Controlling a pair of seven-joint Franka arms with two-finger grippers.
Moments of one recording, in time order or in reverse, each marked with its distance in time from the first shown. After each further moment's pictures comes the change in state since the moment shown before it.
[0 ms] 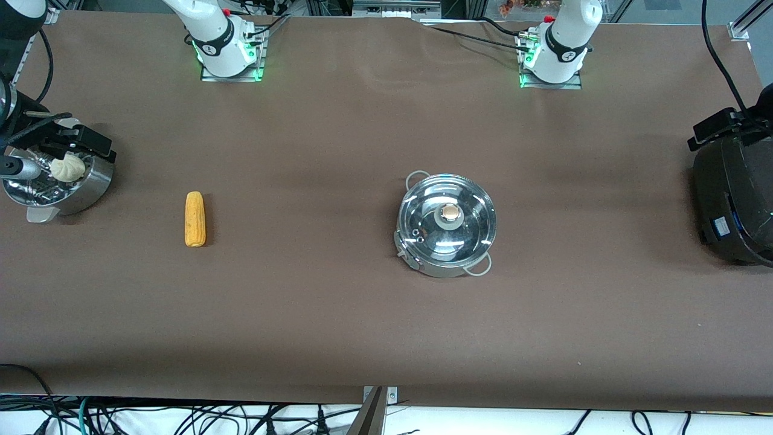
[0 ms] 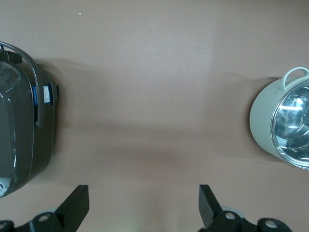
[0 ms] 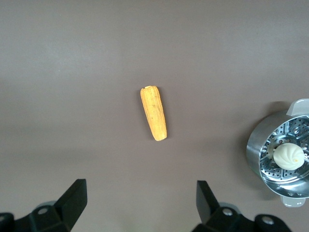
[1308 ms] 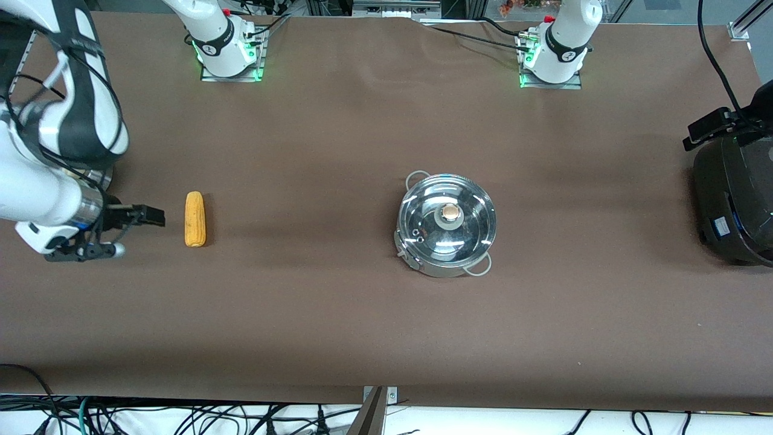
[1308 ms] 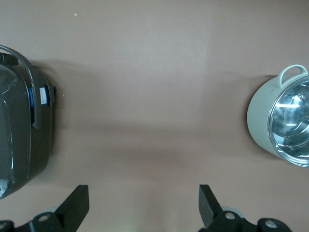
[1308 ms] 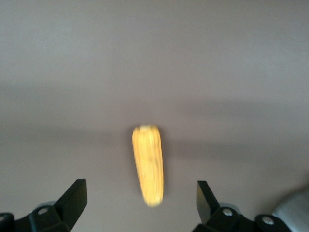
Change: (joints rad) left arm 0.000 0.001 -0.015 0.001 0.000 -0.002 0.000; right arm 0.010 0.362 0.006 -0.051 -0.038 0.394 -0.118
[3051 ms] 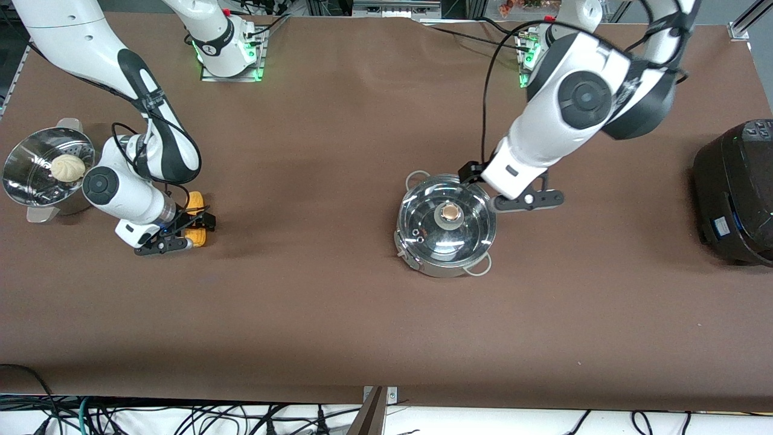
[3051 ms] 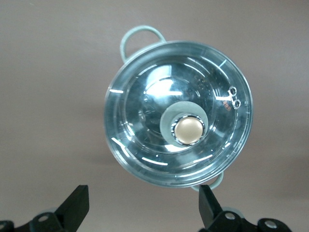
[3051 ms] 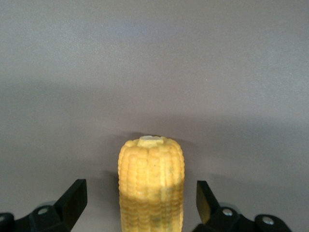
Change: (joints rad) left arm -0.255 0.299 -0.316 -0.066 -0.082 0.361 -0.554; right arm 0.000 0.073 0.000 -0.398 -0.005 0.540 -0.093
